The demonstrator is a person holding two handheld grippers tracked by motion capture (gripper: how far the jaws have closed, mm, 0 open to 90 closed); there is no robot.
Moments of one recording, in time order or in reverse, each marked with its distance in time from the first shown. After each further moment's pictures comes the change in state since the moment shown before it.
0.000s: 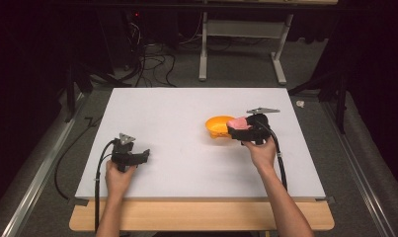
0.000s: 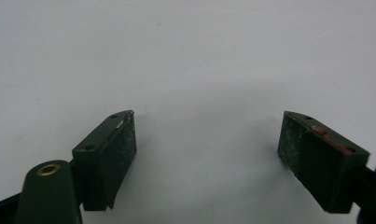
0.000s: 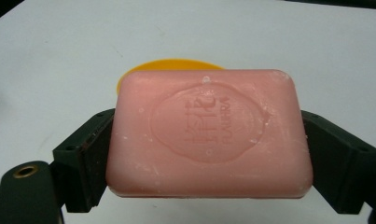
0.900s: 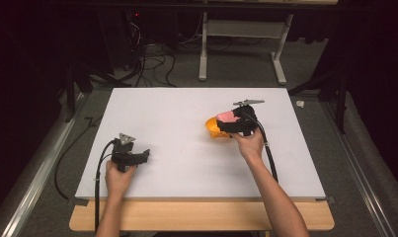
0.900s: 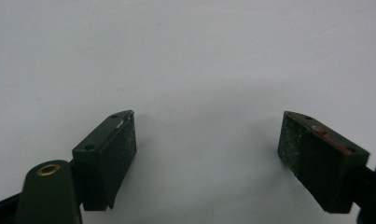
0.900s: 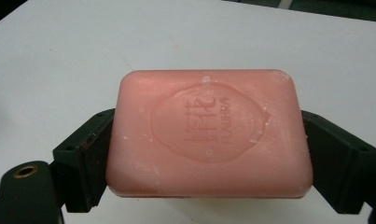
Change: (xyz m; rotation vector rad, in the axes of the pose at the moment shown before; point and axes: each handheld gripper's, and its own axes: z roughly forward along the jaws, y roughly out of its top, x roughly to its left) left arm 0.000 0.000 0.000 0.000 0.000 0.000; right arm 0.020 0.026 0.029 0.026 0.000 -0.016
